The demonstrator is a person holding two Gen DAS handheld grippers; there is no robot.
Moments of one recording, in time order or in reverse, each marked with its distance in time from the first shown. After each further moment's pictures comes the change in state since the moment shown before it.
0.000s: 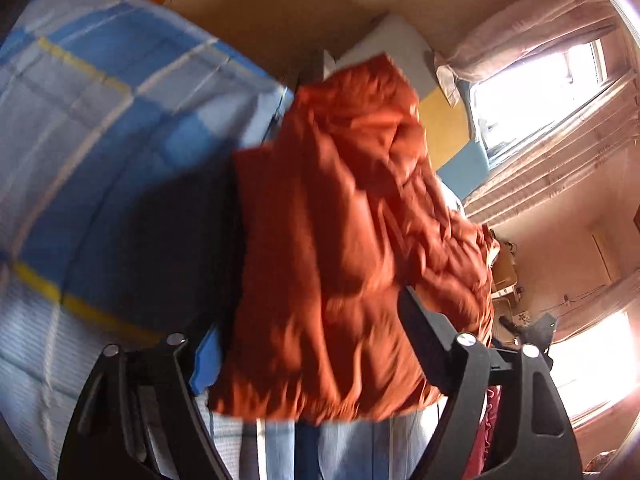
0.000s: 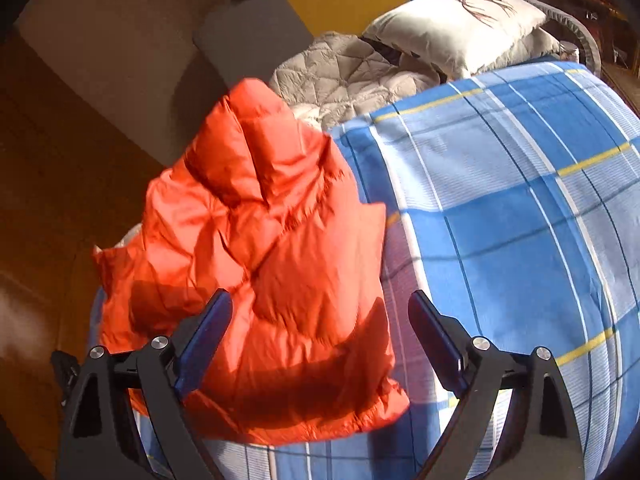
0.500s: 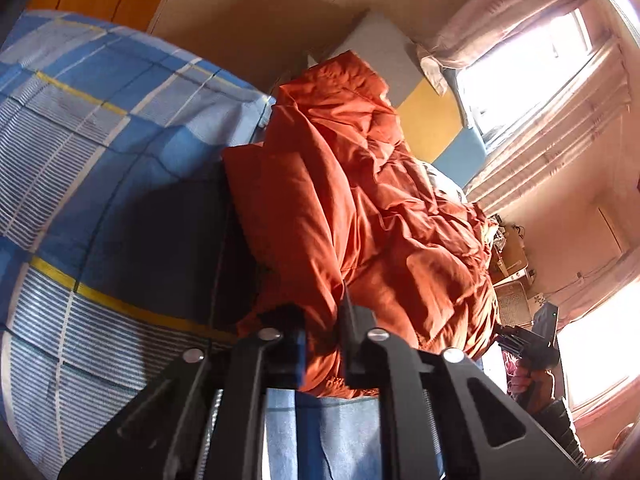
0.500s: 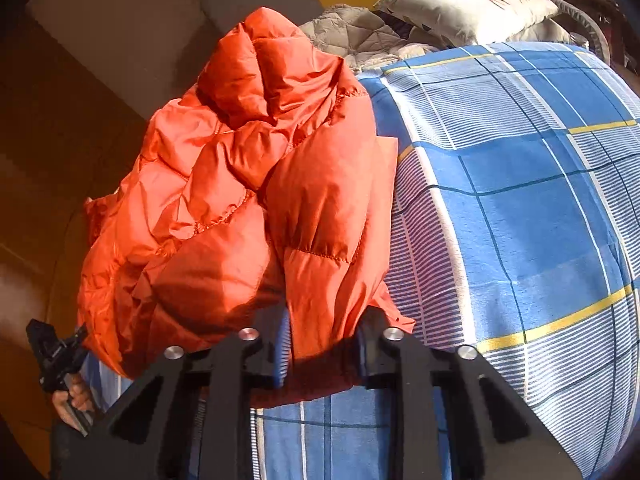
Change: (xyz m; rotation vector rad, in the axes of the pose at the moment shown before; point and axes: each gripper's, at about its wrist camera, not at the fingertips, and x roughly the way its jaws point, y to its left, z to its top) left arm -0.021 -0.022 -0.014 0.116 -0.035 0.045; right arm 0.011 0.014 -0.035 -0.072 0.062 -0.018
